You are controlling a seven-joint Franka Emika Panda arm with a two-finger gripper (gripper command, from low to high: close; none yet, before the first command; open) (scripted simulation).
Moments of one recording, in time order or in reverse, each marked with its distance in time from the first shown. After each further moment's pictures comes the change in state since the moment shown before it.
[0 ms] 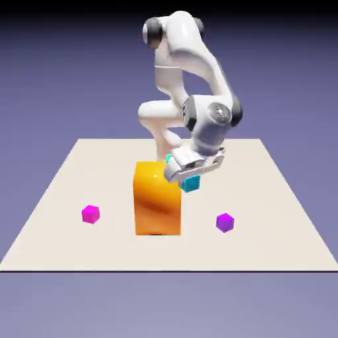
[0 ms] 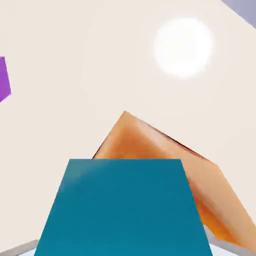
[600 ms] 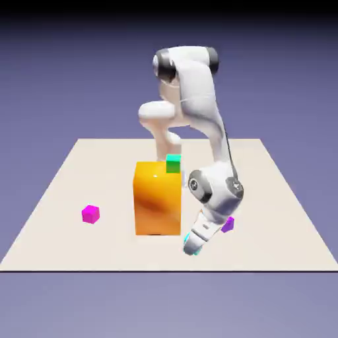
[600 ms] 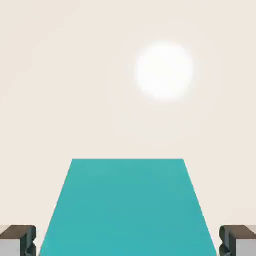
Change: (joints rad) arm 0.170 0.624 -0.081 0.081 -0.365 0.577 -0.219
